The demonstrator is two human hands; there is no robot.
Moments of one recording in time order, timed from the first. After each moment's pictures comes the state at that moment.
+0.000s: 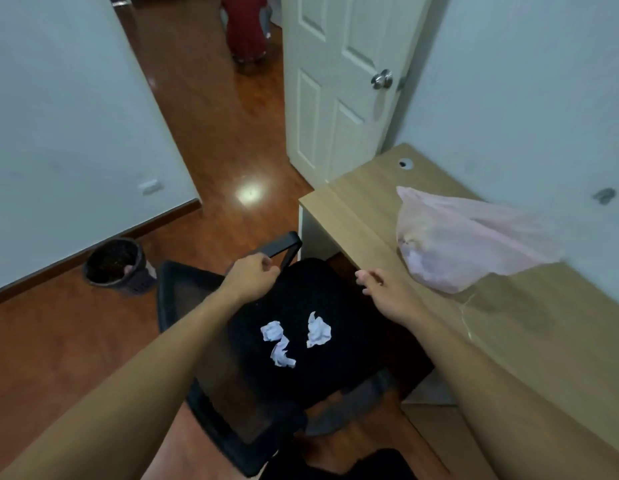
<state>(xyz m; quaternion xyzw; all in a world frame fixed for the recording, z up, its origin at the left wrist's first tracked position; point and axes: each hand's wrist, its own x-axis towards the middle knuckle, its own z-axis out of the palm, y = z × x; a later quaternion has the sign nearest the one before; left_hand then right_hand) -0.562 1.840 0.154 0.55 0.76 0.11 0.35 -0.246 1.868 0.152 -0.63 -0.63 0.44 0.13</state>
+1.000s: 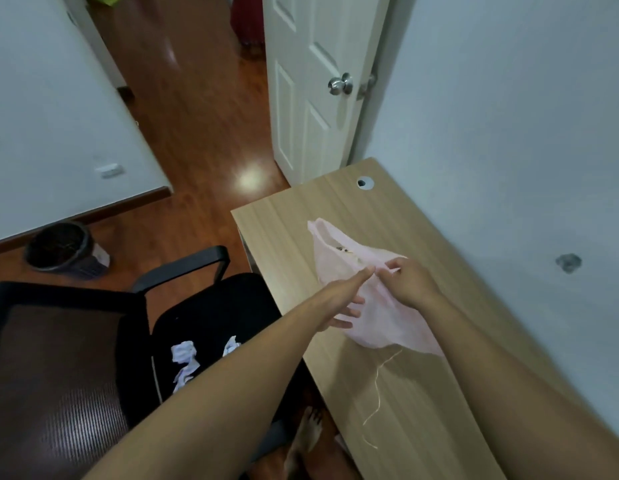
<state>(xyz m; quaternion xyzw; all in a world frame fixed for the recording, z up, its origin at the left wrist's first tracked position) -0.171 2.045 0.149 0.25 0.61 0.23 0.71 -0.004 2.125 0.151 -0.66 -0.67 0.34 0.03</state>
